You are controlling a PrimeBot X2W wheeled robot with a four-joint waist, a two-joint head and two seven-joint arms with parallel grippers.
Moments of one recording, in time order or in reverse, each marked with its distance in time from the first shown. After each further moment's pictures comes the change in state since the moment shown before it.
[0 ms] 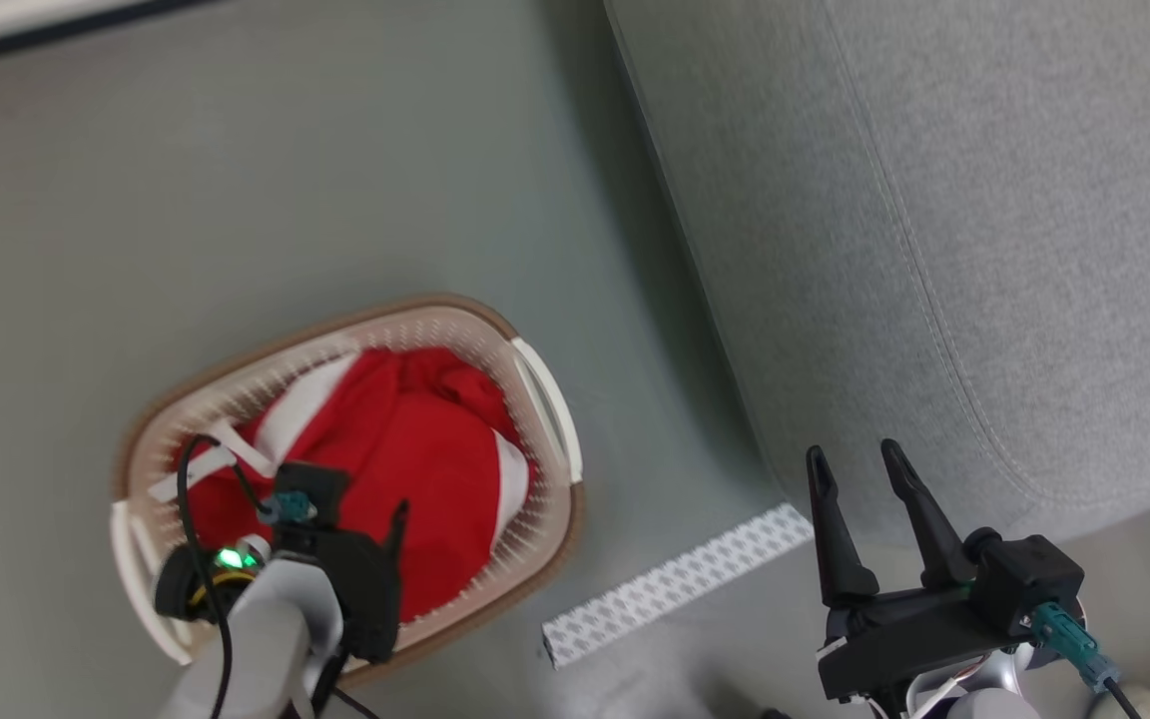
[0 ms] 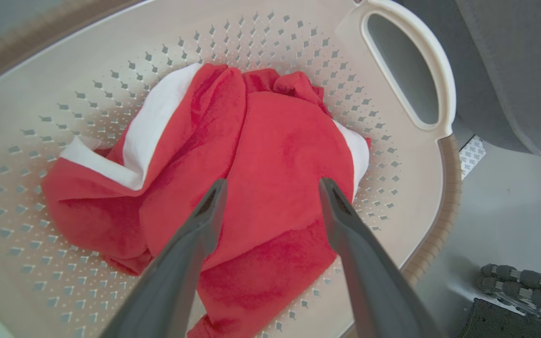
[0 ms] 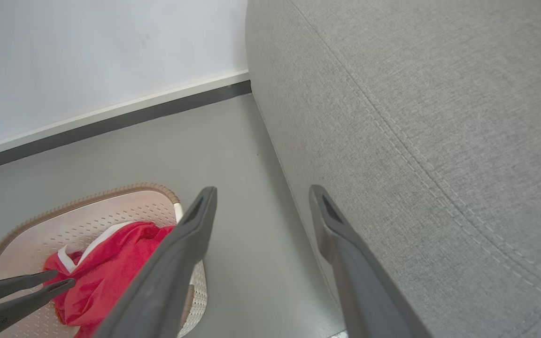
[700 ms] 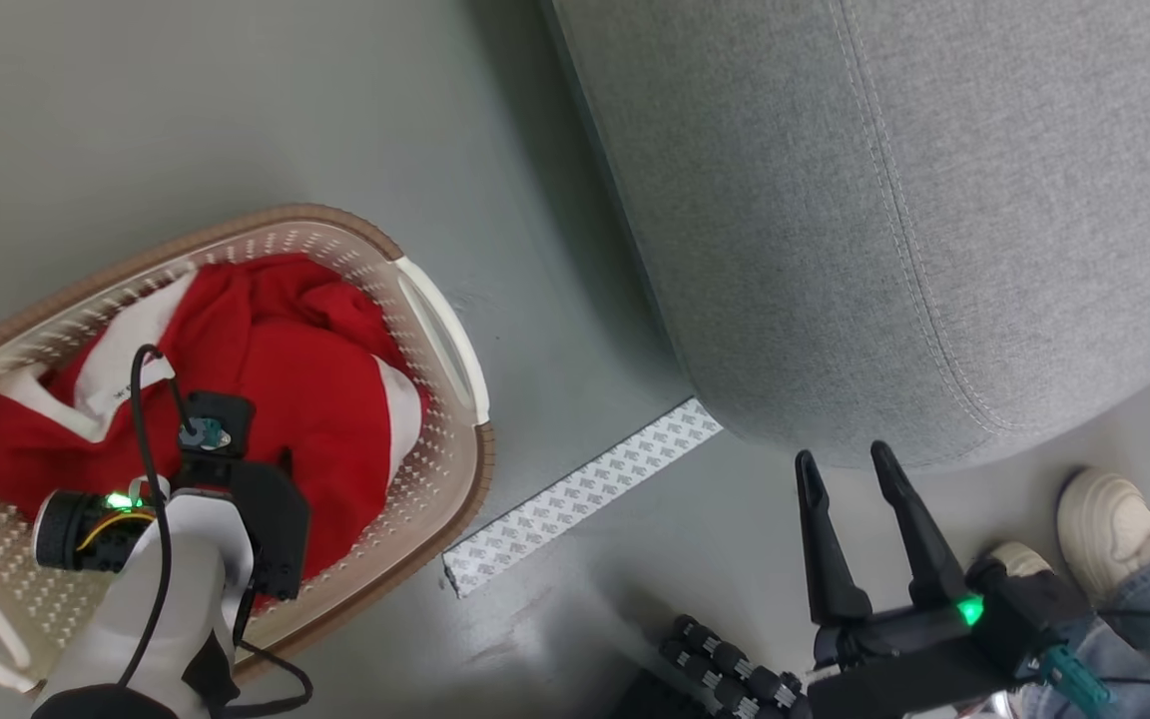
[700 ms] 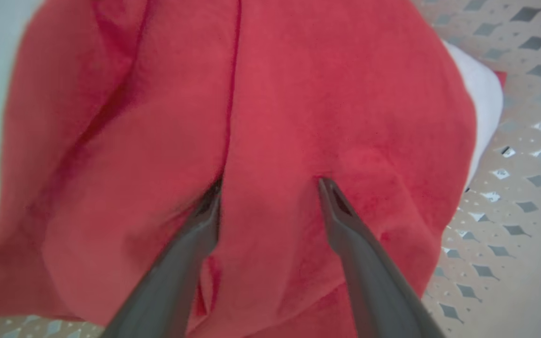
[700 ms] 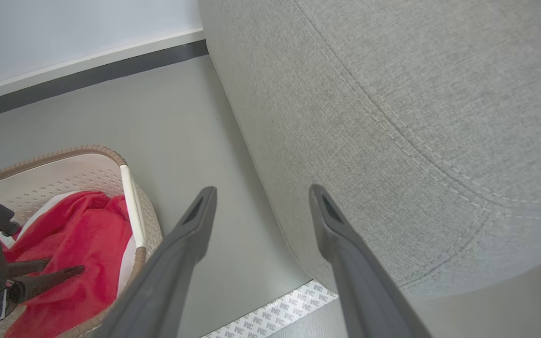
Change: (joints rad) left arm -0.176 0.083 -0.025 0.155 0.033 0.100 0.072; right arm 0.051 0.001 0.056 -0.081 0.037 0.000 -0.084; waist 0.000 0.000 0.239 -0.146
